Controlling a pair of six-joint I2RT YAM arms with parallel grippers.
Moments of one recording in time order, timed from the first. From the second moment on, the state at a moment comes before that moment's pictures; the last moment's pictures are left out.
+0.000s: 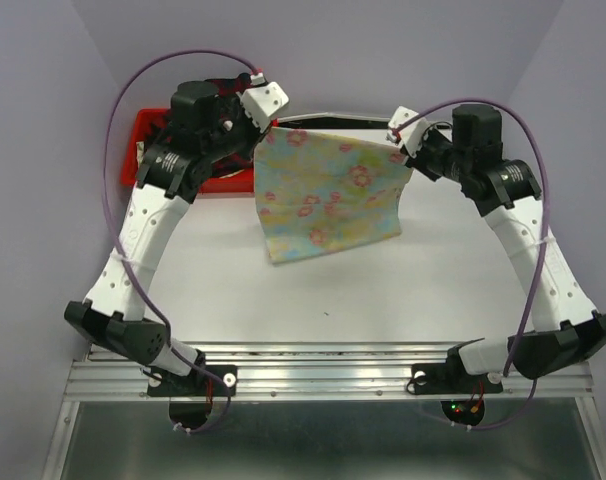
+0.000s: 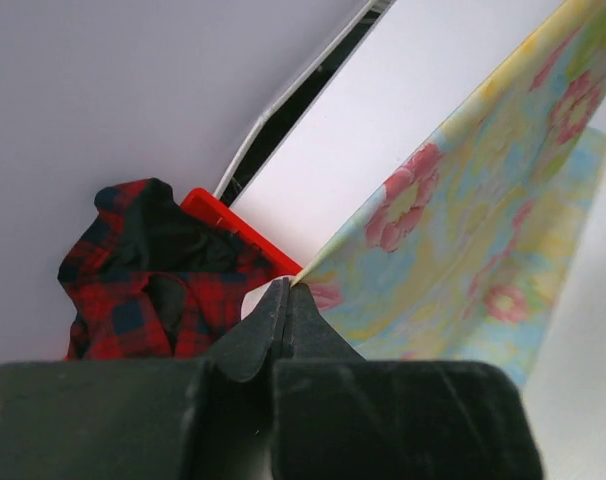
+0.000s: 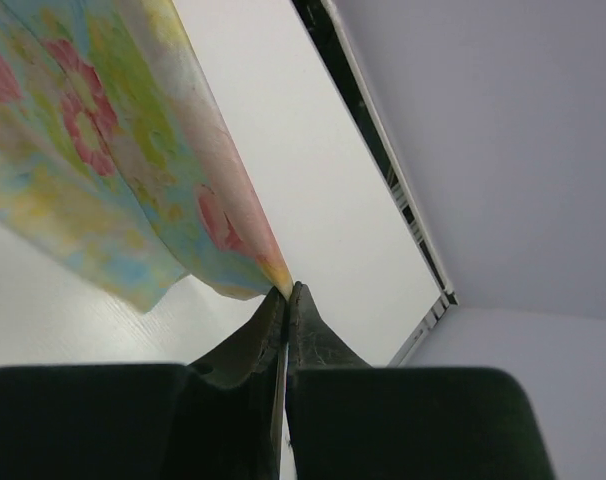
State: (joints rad) left arm -0.39 1.51 1.85 -0.67 0.30 0.52; right arm 0.29 1.38 1.63 -0.75 -0.13 -0.82
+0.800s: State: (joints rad) left arm -0.41 0.98 1.47 -0.61 0.41 0.38; right arm 0.30 1.15 1.73 -1.14 -0.46 -0.80
